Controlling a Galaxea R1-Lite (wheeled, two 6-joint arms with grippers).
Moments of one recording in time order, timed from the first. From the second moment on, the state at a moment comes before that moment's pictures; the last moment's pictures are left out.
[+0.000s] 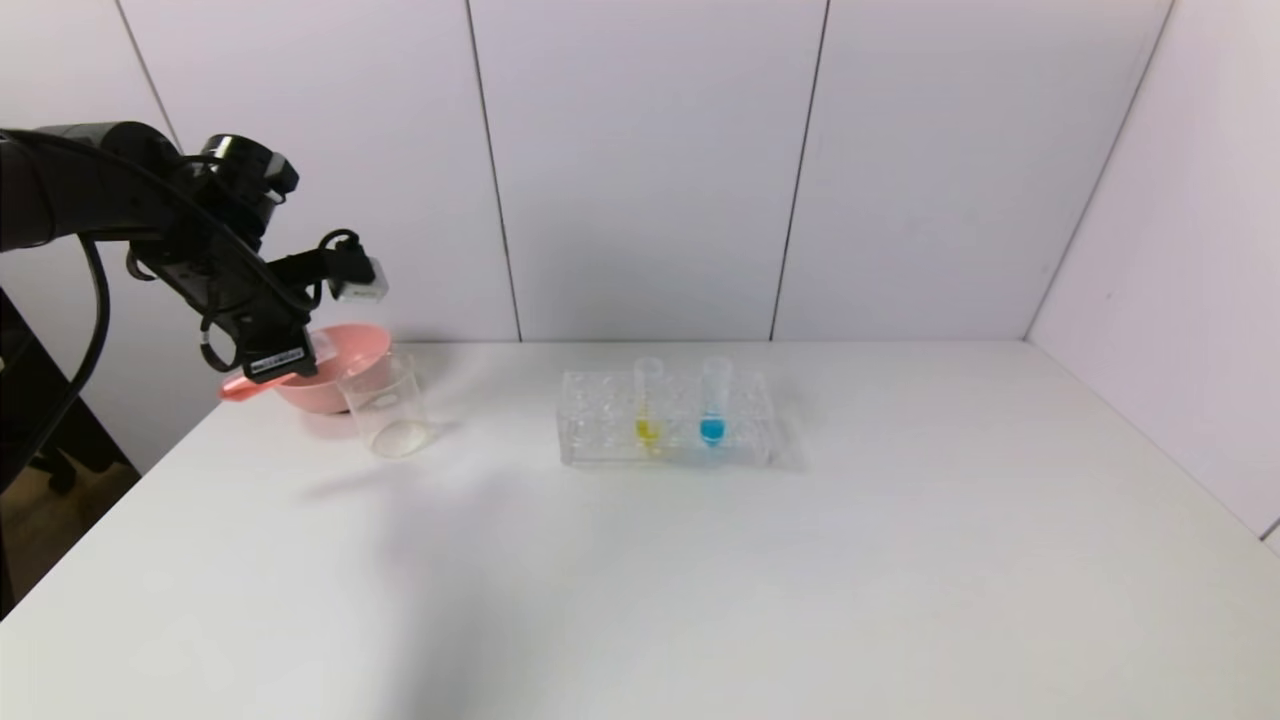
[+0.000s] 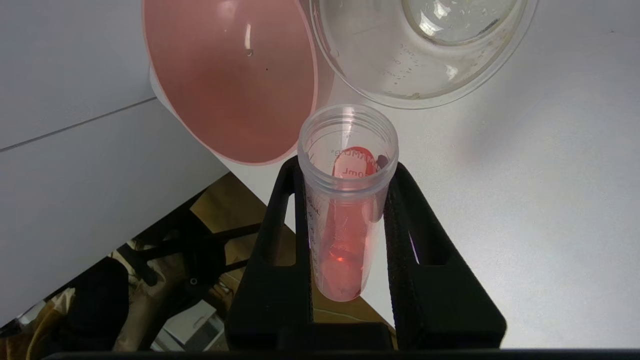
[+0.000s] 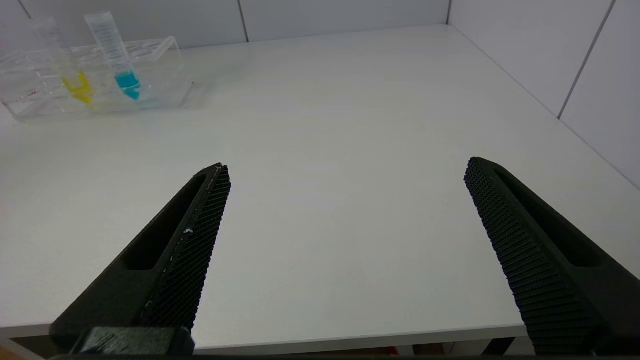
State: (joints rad) left arm 0.02 2.10 -2.02 0.86 0.13 1.06; right arm 0.00 0.00 0.00 0.00 -0.04 0.09
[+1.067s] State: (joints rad) left arm -0.08 2.14 -2.02 0.80 0.48 1.08; right arm 0.00 0.00 0.00 0.00 -0.04 0.09
